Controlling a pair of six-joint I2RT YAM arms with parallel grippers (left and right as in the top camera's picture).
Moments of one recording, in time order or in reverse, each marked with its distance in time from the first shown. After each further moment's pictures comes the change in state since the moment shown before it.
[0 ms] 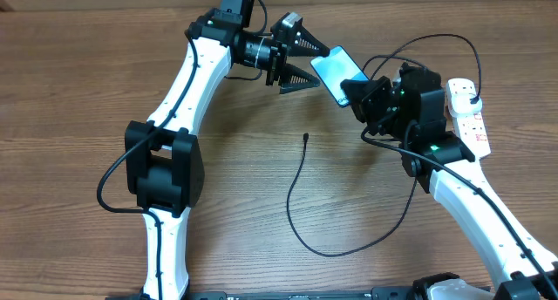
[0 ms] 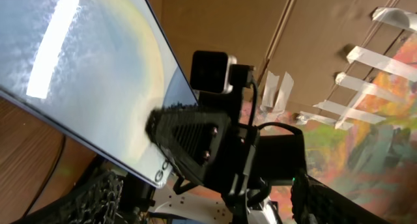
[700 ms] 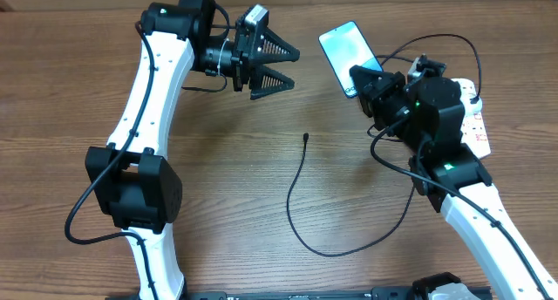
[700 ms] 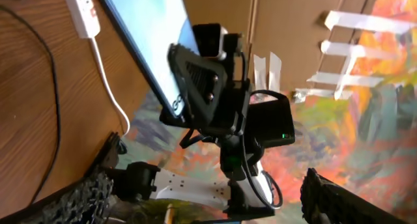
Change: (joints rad) left arm 0.100 -0.162 0.013 -0.560 0.033 0.591; right arm 0.046 -0.158 0.000 0.040 0.105 0.035
